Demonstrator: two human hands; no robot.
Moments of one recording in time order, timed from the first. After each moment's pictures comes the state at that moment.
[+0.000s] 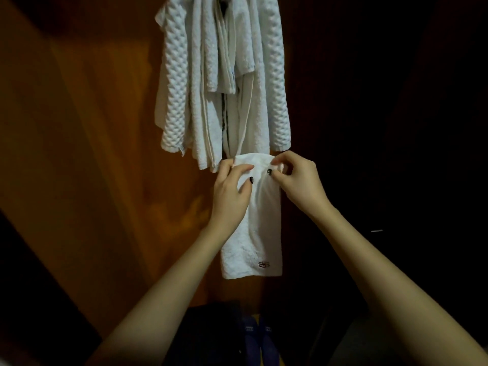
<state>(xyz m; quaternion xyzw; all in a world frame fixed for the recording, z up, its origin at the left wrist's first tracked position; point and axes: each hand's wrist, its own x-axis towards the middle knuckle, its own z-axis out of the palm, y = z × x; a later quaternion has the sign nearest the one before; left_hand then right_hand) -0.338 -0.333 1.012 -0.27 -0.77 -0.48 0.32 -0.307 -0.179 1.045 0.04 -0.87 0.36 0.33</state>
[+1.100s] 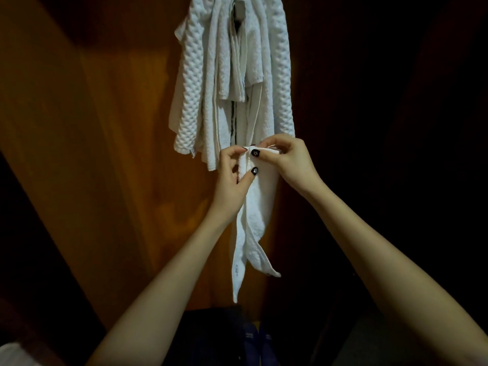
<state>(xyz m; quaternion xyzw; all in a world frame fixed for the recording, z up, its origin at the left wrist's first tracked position) -0.334 -0.341 1.032 -0.33 -0.62 -0.68 0.21 -0.309 -0.205 1.090 0.16 -0.78 0.53 0.28</state>
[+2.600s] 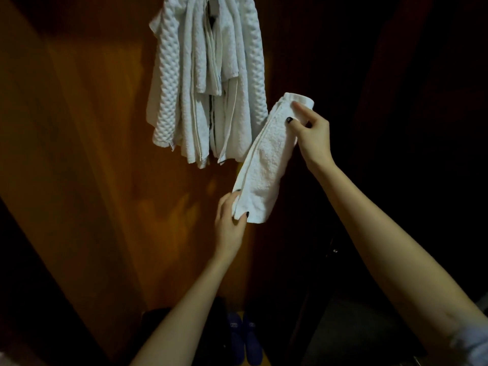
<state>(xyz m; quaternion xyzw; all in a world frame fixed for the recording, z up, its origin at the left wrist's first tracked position) -0.297 -0.310 0.922 -0.21 -0.74 -0.59 0.25 -0.296 -0.138 1.108 0.02 -0.75 0.53 0.39</state>
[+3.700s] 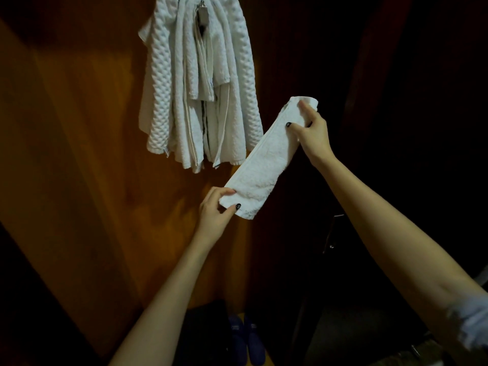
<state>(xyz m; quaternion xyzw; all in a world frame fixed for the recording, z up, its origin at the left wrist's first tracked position) -0.321 -0.344 0.962 -0.31 -0.74 -0.55 0.22 -0.301 -0.113 1.113 -0.03 -0.79 0.49 0.37</state>
